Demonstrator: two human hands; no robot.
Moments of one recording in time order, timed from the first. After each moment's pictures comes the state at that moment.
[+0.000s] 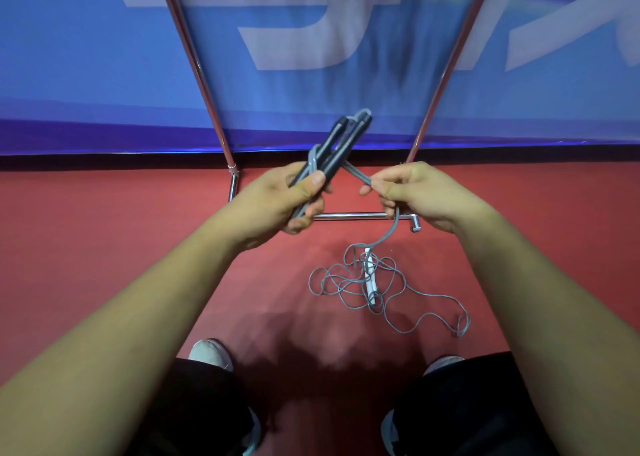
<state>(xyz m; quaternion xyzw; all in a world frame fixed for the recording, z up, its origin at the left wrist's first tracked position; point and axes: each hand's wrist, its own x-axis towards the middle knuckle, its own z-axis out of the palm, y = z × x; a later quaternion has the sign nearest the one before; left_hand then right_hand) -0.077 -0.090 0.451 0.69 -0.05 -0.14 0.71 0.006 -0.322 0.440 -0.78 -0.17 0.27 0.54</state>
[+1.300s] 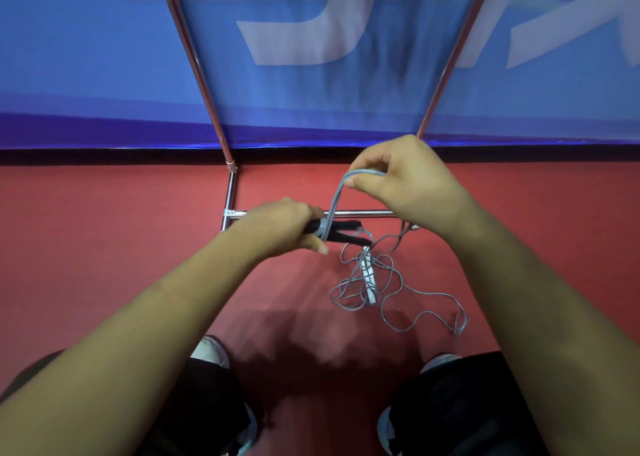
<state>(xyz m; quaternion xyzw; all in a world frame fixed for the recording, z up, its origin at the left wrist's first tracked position) -0.066 -0.093 0.418 0.96 -0.13 -0.20 0.13 -0.028 -0.291 0.496 -0.89 -0.25 0.07 0.38</state>
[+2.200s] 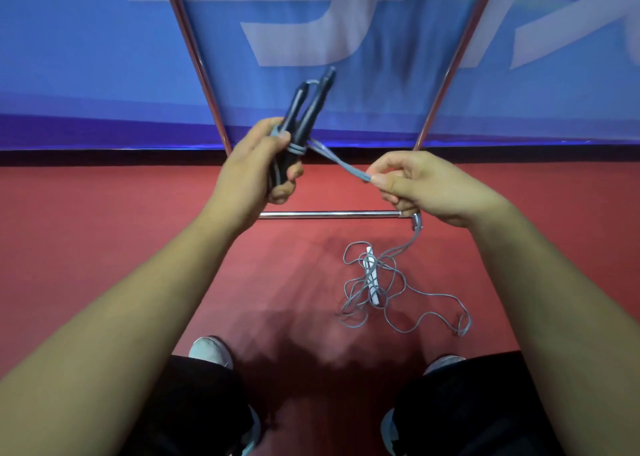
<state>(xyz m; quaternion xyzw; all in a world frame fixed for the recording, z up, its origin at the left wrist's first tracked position) -0.063 -0.082 0.464 0.63 0.06 0.03 0.78 0.003 -0.321 0.459 -0.78 -0.20 0.29 0.51</state>
